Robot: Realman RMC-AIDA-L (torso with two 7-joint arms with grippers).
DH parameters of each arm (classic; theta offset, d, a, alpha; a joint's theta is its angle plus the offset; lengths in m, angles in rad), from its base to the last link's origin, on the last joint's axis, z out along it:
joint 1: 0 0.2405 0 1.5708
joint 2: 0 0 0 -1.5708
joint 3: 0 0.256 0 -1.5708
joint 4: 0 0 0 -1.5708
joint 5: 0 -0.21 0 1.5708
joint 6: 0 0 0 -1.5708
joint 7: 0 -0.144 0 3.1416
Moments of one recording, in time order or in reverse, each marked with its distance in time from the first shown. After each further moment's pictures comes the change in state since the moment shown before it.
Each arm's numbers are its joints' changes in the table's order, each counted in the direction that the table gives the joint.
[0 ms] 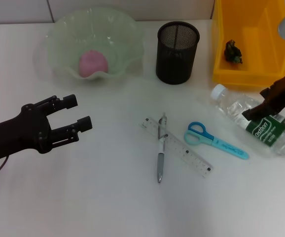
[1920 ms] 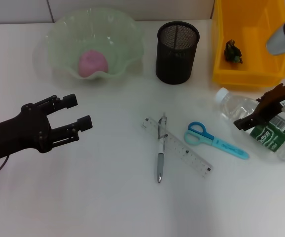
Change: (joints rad) left arm 0.000 0.003 -0.004 0.000 0.000 -0.002 0.002; right arm 0.007 -0.002 -0.002 0.176 -0.036 0.135 0.058
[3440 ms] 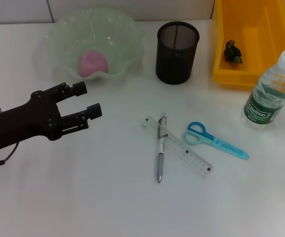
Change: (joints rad) left arm -0.049 0.012 -0.005 0.000 0.007 -0.005 0.007; right arm -0.360 0.003 0.635 0.493 -1.000 -0.130 1.136
